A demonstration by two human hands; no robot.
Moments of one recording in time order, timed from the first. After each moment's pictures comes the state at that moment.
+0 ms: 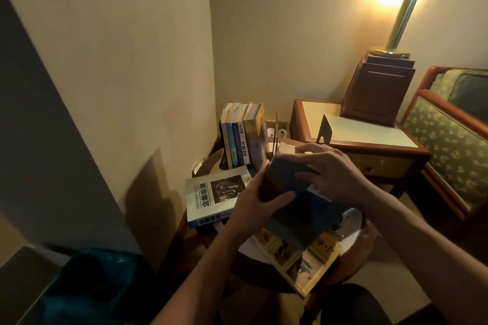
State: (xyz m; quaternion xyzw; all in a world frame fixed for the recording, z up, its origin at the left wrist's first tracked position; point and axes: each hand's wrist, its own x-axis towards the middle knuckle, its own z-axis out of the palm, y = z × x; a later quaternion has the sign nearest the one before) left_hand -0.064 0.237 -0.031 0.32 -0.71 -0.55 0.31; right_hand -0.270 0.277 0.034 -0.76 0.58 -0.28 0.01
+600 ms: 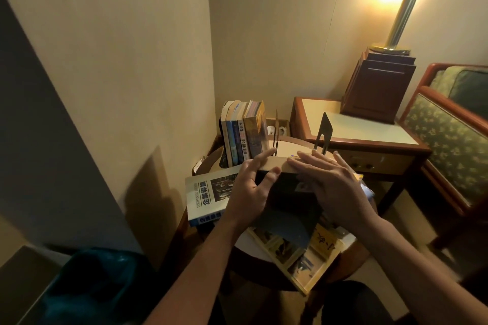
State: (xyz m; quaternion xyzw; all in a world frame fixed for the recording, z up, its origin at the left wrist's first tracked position) left_hand -0.061 0.230 -0.014 0.33 -0.70 -0.50 0.38; right_hand -0.263 0.297 -0.009 -0.72 0.62 -0.31 -0.06
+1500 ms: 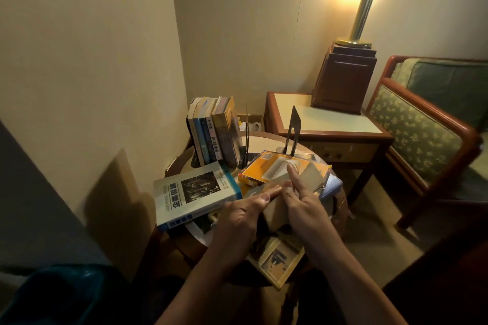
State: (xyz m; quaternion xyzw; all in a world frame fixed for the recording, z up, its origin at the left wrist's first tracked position) left_hand -0.070 0.288 -0.024 0.29 -0.71 -0.57 0.29; right_hand -0.204 0.344 -0.001 -0.33 0.67 -0.54 0.39
